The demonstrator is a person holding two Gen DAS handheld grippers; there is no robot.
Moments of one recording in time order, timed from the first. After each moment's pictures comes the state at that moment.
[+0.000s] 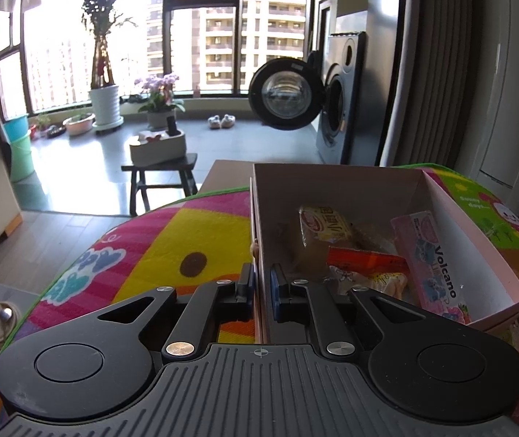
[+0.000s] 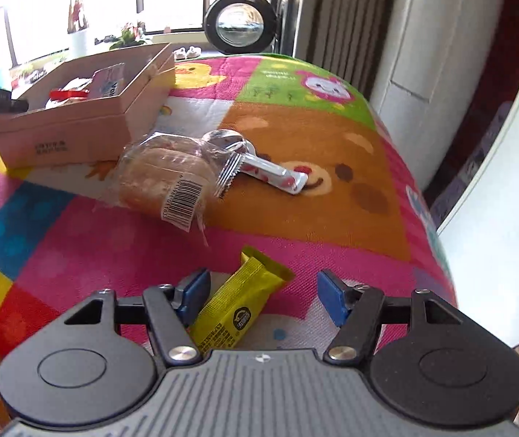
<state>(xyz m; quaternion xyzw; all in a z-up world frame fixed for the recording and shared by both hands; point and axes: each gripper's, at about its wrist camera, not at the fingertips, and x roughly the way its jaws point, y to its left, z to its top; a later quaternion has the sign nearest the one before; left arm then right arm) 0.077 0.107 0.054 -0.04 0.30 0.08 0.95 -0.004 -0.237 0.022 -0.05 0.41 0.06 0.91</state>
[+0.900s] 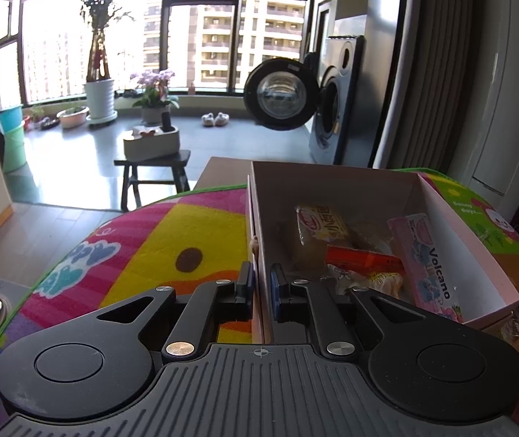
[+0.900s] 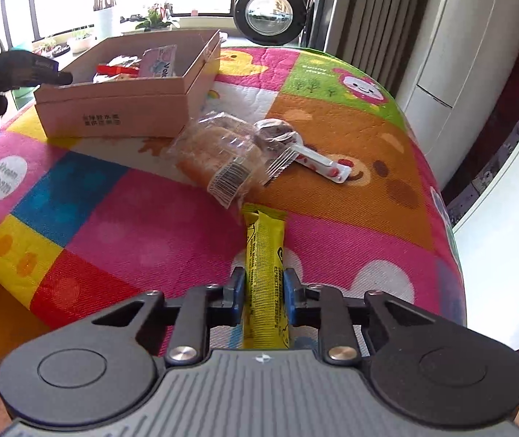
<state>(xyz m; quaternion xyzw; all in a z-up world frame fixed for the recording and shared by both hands) 0.074 0.114 0.055 -0.06 0.30 0.06 0.95 -0.029 -0.207 0.039 -0.08 0.43 0.09 0.89</state>
